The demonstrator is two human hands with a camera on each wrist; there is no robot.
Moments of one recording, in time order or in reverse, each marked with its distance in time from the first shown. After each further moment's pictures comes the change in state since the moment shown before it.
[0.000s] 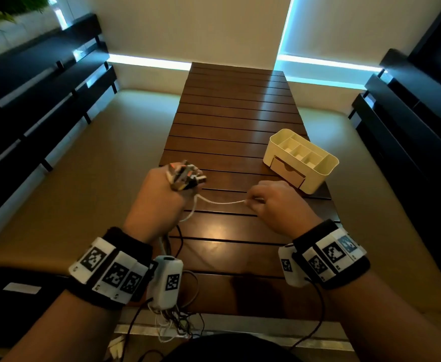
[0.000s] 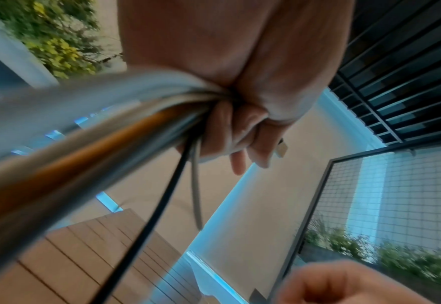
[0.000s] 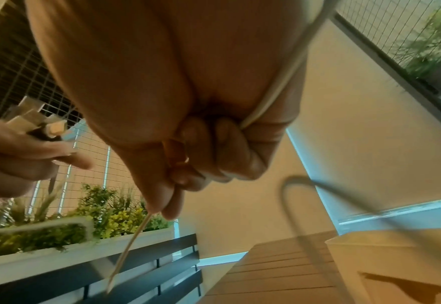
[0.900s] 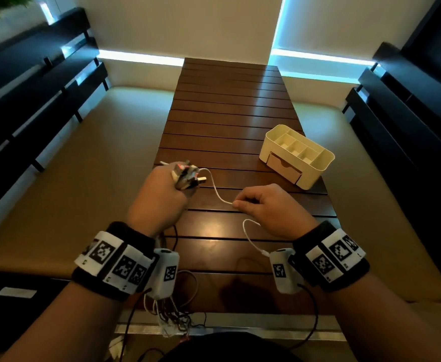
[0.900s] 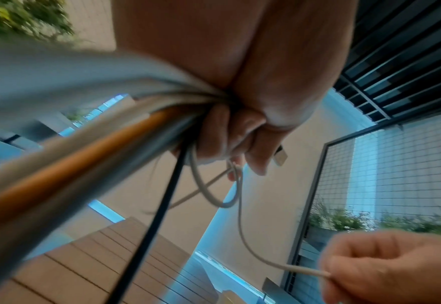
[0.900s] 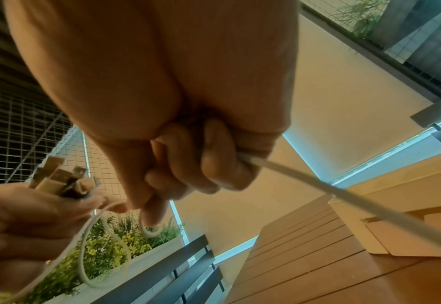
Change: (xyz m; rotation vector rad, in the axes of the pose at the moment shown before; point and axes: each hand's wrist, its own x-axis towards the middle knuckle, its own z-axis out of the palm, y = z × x) left_hand 0.013 -0.006 0.004 0.190 -0.084 0.043; right_hand -0.010 -0.015 -0.001 0.397 -0.106 0.095
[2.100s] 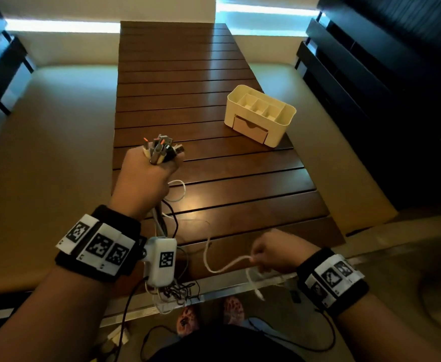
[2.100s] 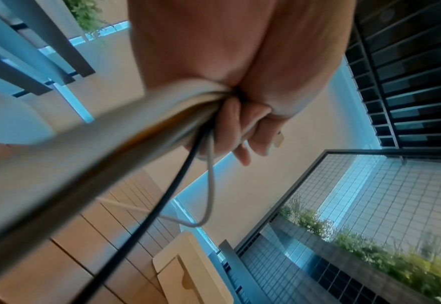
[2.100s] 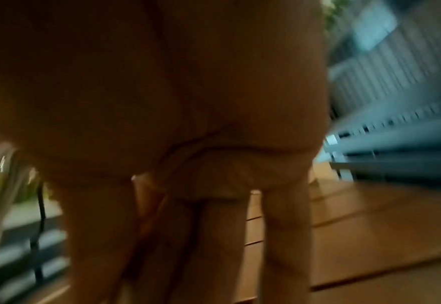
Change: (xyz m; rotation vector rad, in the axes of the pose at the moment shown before) left_hand 0.006 -0.024 0.024 -0.370 -0.070 0.009; right_hand -0.103 0.057 0.073 -0.247 -0.433 0.513
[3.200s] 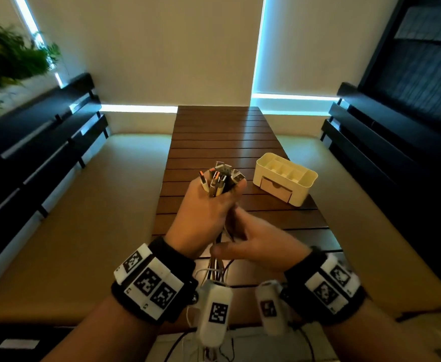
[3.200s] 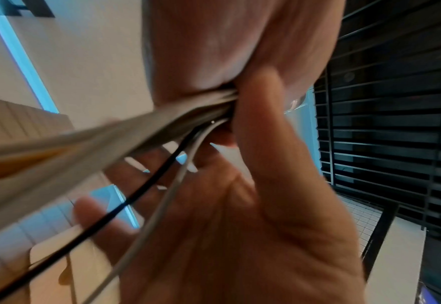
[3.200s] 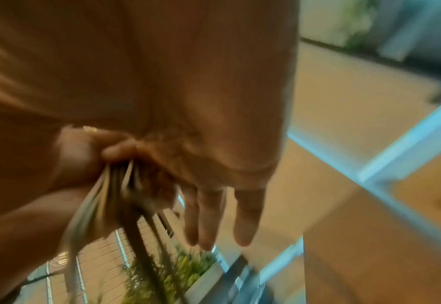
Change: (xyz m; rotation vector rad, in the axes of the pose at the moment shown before) left_hand -0.055 0.094 0.004 -0.310 -0.030 0.260; right_hand -0.062 -0.120 -0.076 0.553 0.164 -0.773
